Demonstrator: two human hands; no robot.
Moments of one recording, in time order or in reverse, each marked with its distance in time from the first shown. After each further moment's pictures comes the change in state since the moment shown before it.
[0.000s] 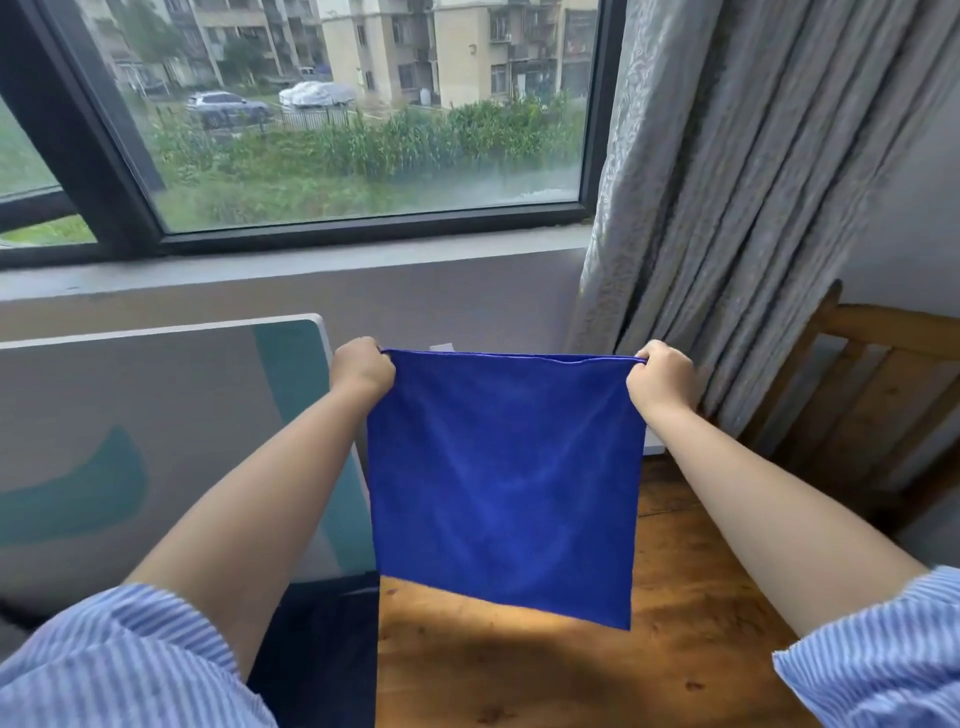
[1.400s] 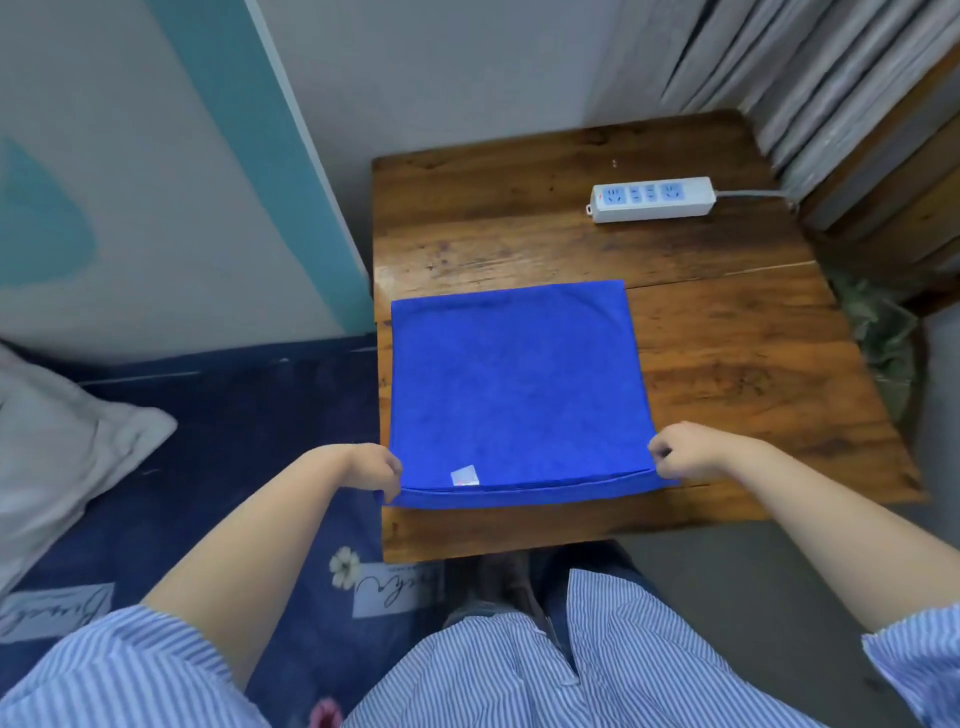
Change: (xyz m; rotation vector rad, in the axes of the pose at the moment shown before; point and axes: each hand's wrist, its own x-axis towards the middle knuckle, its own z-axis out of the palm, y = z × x) left_hand -0.201 -0.211 0.126 0.507 -1.361 -0.201; right_hand -0.178 0.217 0.052 -0.552 -1.420 -0.091
